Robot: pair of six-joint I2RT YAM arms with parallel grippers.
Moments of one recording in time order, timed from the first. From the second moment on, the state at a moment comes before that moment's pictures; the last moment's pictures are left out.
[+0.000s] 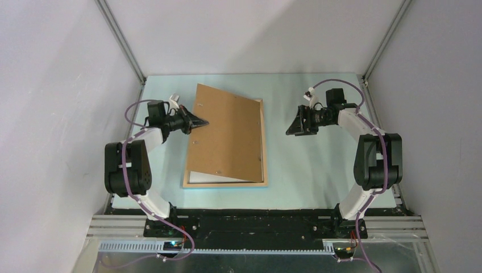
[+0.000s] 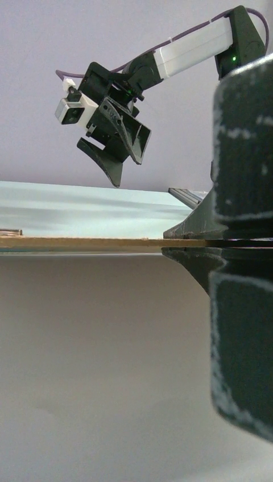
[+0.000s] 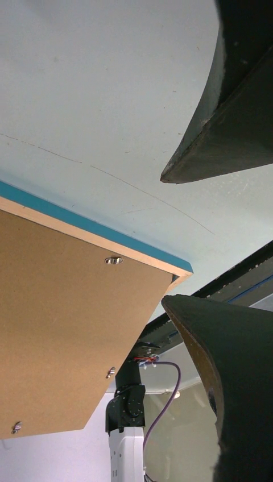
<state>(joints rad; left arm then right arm) 0.10 1.65 0.90 0.13 0.94 -0.80 0.05 1.73 1.22 -0.58 -0.91 0.00</state>
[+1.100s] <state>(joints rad) 0.10 1.63 0.85 0.18 0.92 -0.81 0.07 1.76 1.22 -0.58 -0.91 0.00</state>
